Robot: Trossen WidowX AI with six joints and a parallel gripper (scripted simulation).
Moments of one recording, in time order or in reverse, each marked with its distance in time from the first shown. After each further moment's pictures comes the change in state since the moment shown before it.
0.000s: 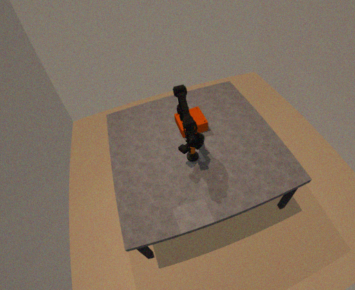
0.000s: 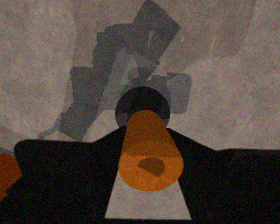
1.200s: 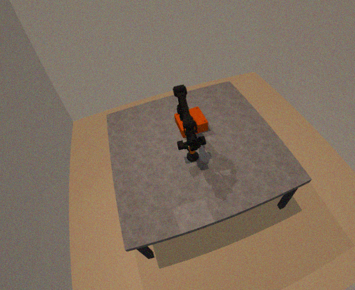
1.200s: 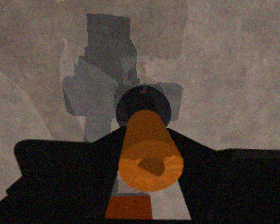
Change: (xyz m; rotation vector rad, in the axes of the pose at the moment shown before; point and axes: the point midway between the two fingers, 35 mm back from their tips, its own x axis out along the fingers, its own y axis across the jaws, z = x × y) arm 0.001 0.001 -0.001 0.544 0.003 0.001
